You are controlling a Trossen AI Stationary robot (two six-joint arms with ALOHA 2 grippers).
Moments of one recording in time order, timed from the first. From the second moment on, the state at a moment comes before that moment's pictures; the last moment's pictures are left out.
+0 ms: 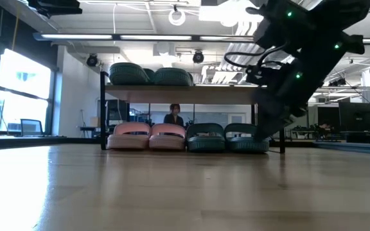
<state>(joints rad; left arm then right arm) 0.51 0.30 0.70 -0.53 -0.07 0.24 0.20 1.62 0.73 -0.22 0.55 0.72</state>
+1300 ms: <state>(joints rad) 0.51 0.30 0.70 -0.51 -0.05 0.25 0.23 1.45 0.96 -0.21 0.37 0.48</state>
